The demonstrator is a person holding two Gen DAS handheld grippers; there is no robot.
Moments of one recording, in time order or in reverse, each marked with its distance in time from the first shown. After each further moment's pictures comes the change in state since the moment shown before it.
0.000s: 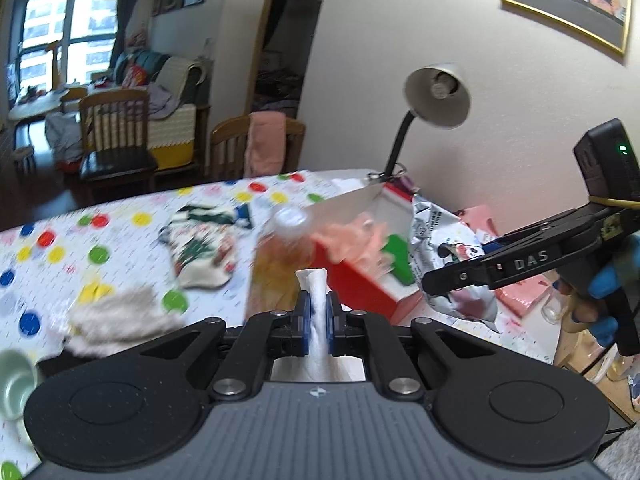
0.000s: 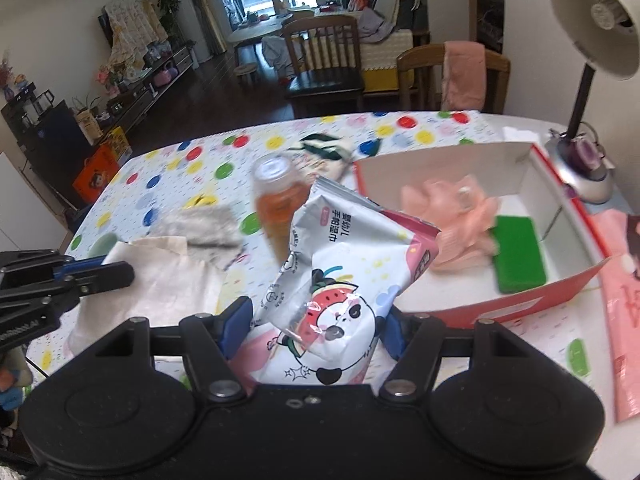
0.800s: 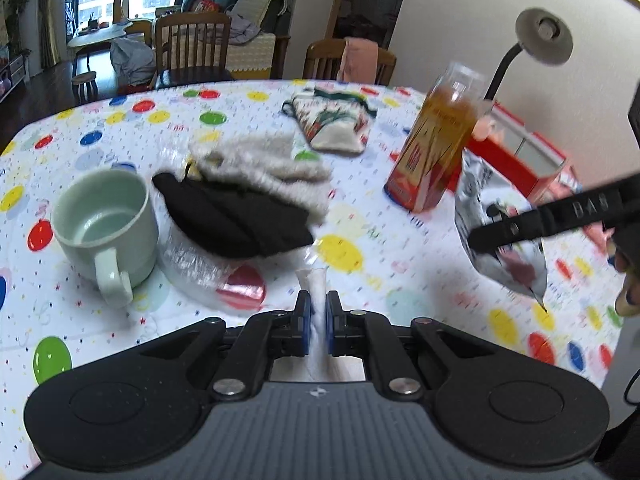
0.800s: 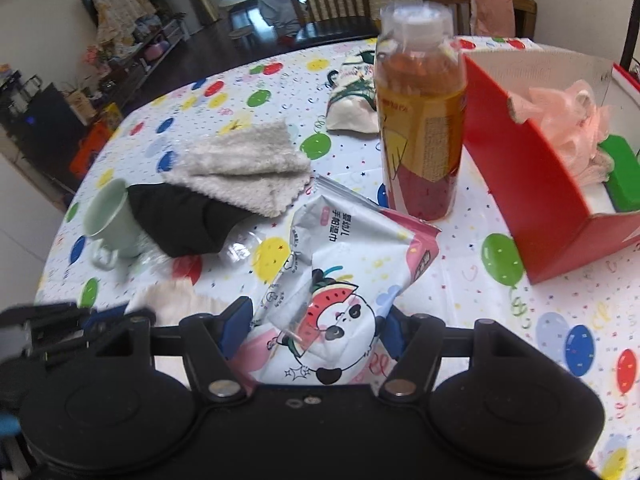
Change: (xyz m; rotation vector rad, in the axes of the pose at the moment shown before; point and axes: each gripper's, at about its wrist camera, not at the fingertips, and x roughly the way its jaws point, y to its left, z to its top) left arm -0.001 0.122 -0.125 -0.112 0.164 0.159; right arm 0.106 0.109 -0.055 0.065 0.109 0.024
